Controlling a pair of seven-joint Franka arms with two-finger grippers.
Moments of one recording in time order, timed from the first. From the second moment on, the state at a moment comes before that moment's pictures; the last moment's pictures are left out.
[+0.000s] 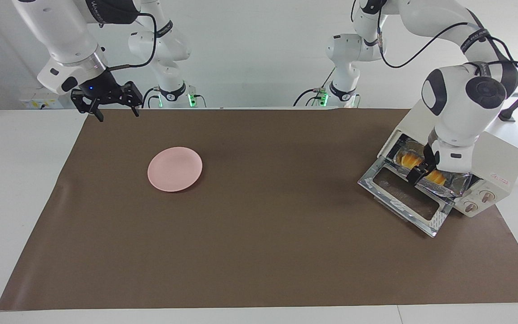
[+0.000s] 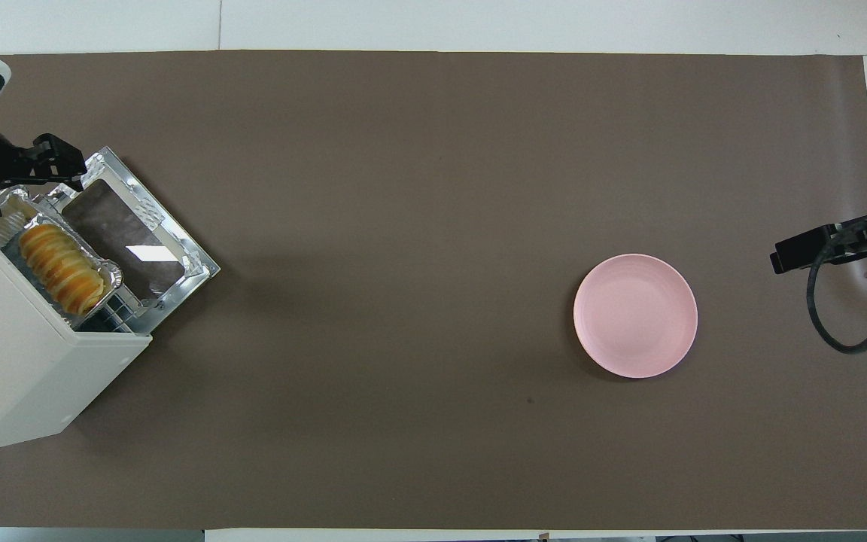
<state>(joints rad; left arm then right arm) -0.09 0.15 0.04 -1.55 0.15 1.66 -0.32 -0.11 -0.04 0.12 -1.61 0.02 1.48 -0.14</state>
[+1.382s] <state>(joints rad) -0.03 0.00 -0.07 -1.59 0.01 1.47 0.03 -0.11 -0.04 0.12 -1.61 0.02 1.48 -0.14</state>
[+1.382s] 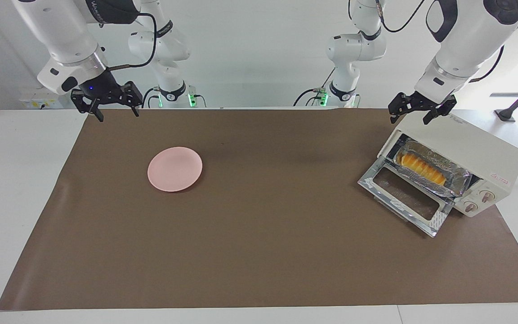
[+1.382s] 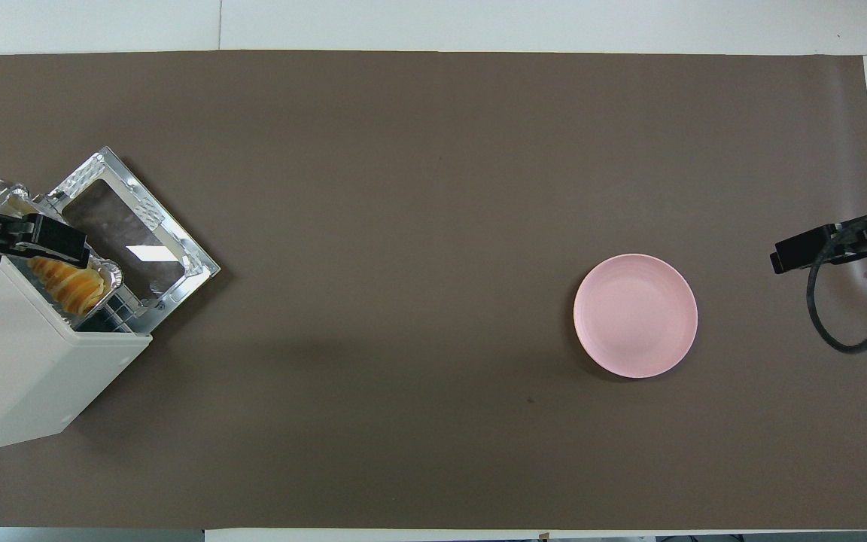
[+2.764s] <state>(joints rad) -0.02 -0.01 -0.08 -1.59 0.01 1.57 -0.04 -0.11 -0.04 0.12 -1.61 0.02 1.48 -0.14</state>
